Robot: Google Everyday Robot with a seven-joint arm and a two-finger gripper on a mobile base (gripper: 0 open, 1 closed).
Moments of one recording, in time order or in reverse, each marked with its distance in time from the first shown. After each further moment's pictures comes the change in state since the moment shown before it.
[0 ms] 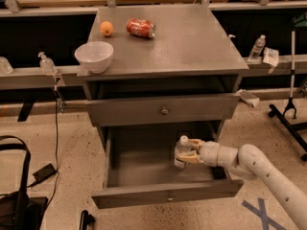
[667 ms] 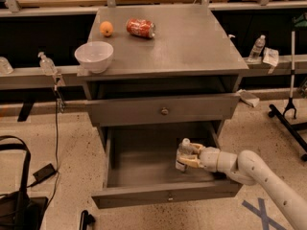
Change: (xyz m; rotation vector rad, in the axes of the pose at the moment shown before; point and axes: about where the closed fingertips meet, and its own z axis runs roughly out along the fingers) arm 0.036 0.006 0.001 0.008 0.015 0.098
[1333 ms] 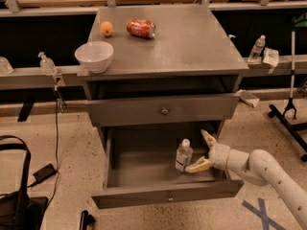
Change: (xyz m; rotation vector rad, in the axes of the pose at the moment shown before) arm -0.032 -0.011 -0.032 0.044 -0.034 -0.061
